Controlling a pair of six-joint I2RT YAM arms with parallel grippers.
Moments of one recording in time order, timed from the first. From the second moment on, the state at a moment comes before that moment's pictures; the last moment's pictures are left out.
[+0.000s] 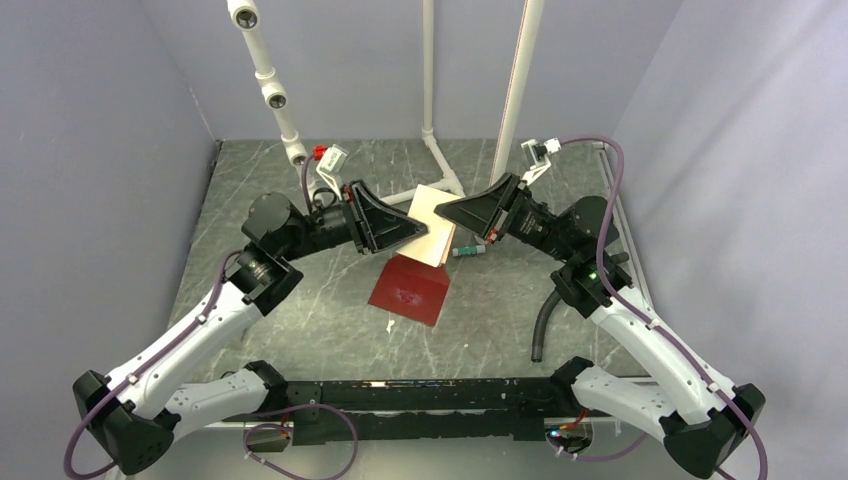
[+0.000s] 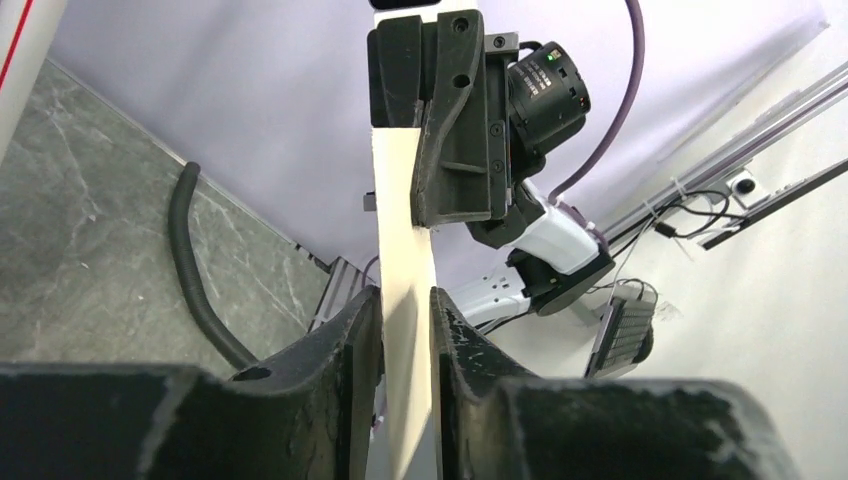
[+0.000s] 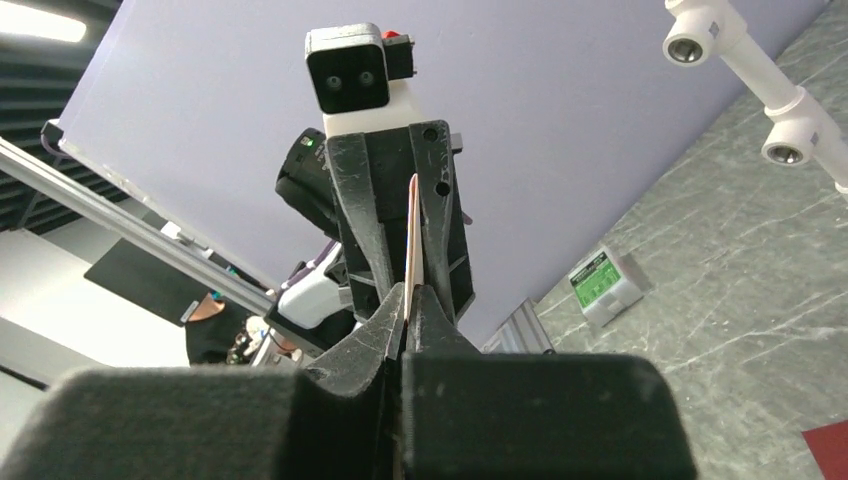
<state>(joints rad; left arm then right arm) -0.68 1.01 1.00 0.27 0.61 -0.92 0.61 0.94 0.97 0.27 -0.54 1.08</state>
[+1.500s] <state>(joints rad) -0.68 0.97 0.99 -0.33 0.21 -0.91 0.64 0.95 0.96 -0.21 -0.24 0.79</state>
